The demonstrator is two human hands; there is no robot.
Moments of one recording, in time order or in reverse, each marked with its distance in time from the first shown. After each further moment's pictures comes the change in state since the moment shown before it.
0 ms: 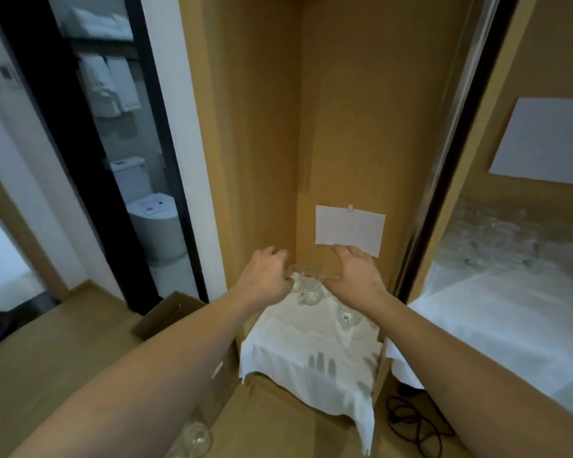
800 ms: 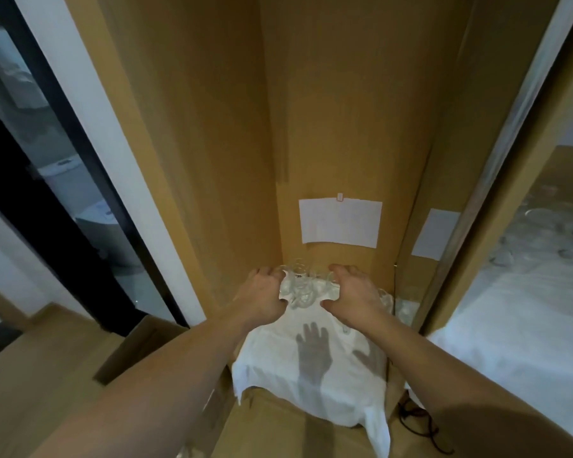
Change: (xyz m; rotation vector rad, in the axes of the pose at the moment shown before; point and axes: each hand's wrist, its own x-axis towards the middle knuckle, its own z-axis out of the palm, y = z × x) left_hand 0.154 -0.038 0.069 0.143 -0.238 0.076; right_hand 0.124 0.063 0.075 0.030 -0.120 0.182
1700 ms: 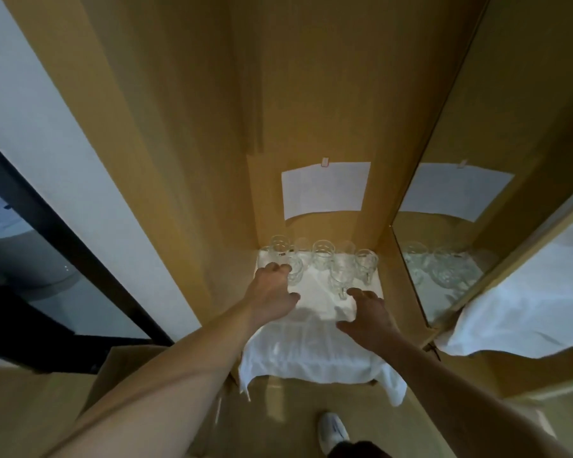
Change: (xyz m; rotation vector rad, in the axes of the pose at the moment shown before) left_hand 0.096 -0.110 0.045 -0.254 -0.163 0.226; right_hand 0.020 -0.042 0.124 0.039 -0.050 0.470
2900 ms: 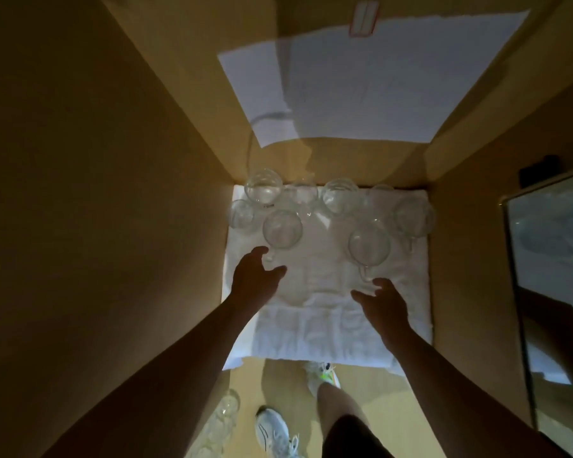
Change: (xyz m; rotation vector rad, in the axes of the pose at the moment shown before) left_hand 0.289 -0.090 0.152 -0.413 -0.222 -0.619; right_hand 0.303 0.103 0.142 0.517 -0.246 0.686
